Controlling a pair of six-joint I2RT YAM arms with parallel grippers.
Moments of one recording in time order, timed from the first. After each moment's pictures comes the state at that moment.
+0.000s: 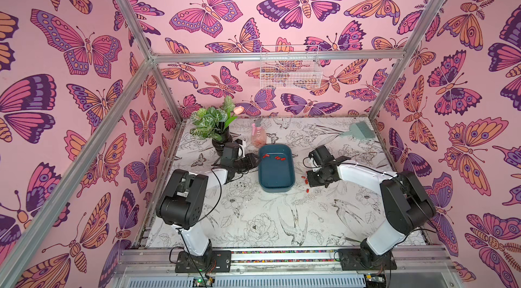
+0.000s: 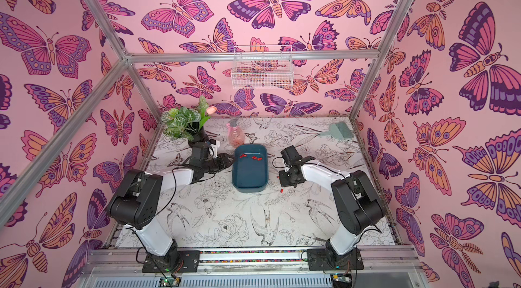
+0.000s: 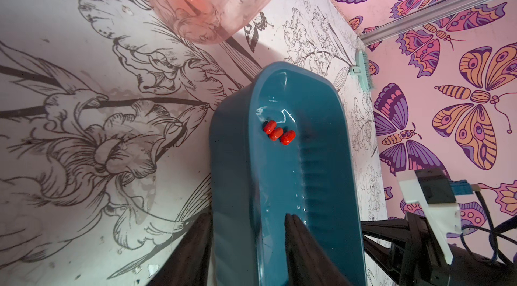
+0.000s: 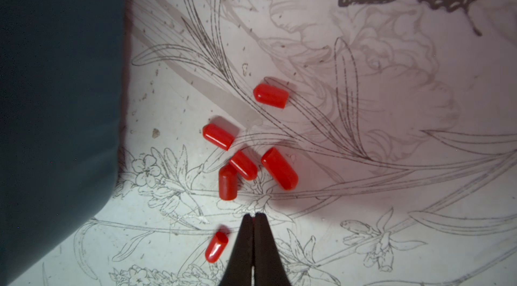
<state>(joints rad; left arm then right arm) -0.28 1.74 0.84 0.23 0.47 -0.66 0.52 1.68 0.97 -0.54 -0.07 0.25</state>
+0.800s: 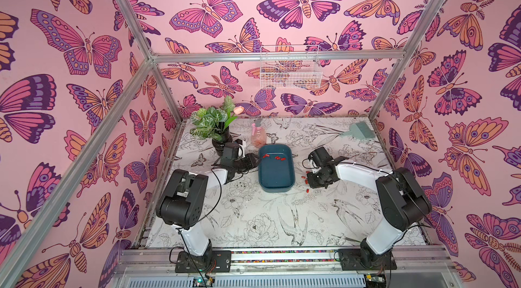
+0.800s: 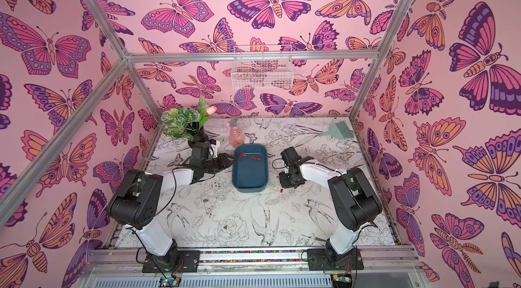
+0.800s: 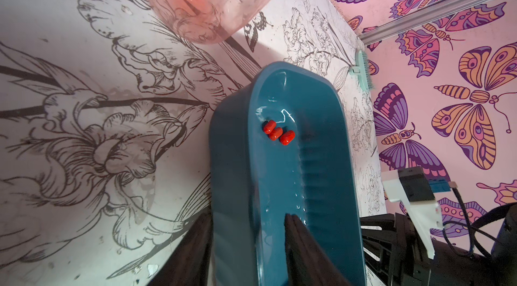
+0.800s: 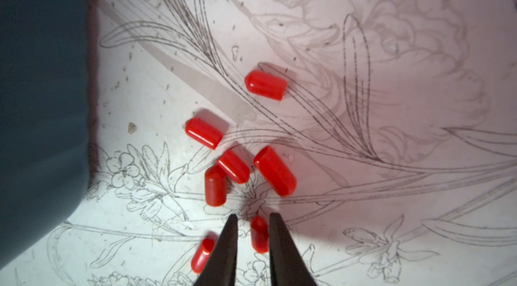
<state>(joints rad) -0.28 1.74 0.84 0.23 0.47 -0.66 0.52 1.70 0.97 -0.56 -0.07 0.23</state>
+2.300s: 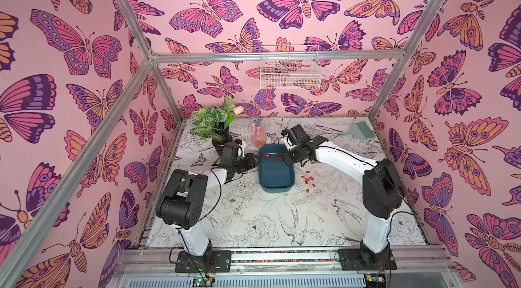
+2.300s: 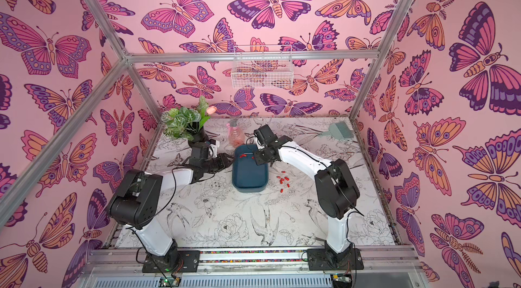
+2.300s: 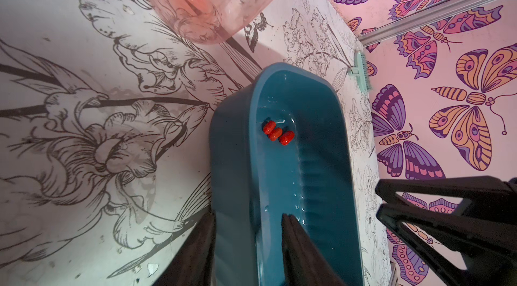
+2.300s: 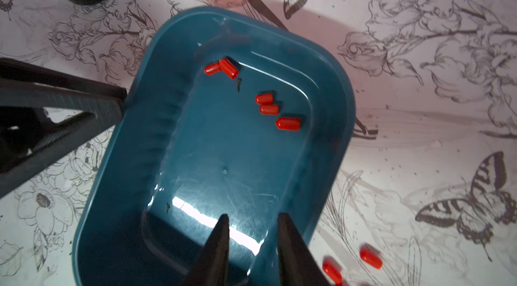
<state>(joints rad) -0.27 1.74 0.84 0.23 0.48 -0.67 0.69 1.93 1.54 -0.62 -0.05 0.21</state>
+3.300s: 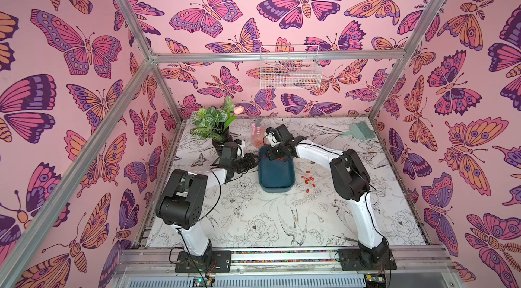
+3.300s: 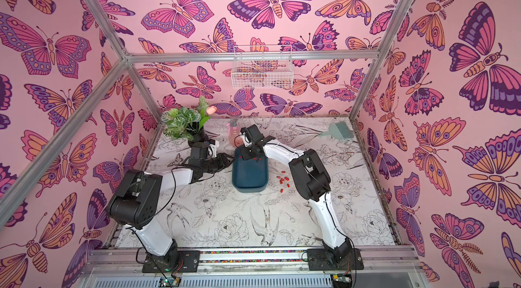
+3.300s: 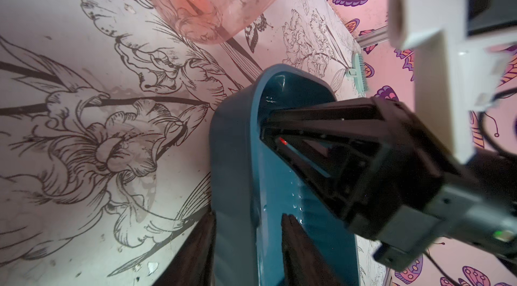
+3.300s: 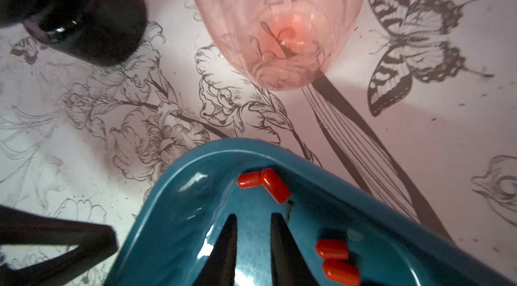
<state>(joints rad) -0.27 1.74 0.84 0.23 0.49 -0.68 0.70 2.28 1.77 -0.42 -0.18 0.21</state>
